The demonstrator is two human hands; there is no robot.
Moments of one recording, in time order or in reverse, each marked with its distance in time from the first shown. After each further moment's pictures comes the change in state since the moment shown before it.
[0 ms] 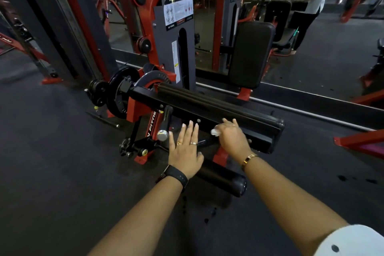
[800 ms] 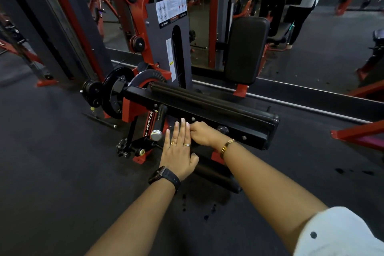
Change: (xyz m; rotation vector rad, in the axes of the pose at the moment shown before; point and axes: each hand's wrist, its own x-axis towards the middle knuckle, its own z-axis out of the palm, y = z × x) left_hand -0.001 -0.009 0.016 0.132 0.112 0.096; right_hand 0.025 -0.056 -0.025 0.487 -0.415 -0.036
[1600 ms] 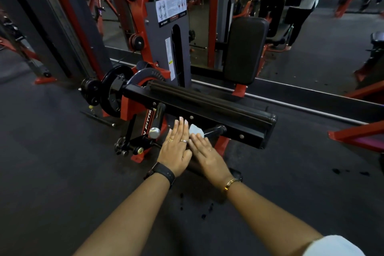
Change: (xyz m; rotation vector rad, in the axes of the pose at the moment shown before) left_hand 0.001 -0.011 -0.002 -0.357 -0.080 0.086; right_hand -0.051 0.075 0.092 -0.338 0.553 -0.426
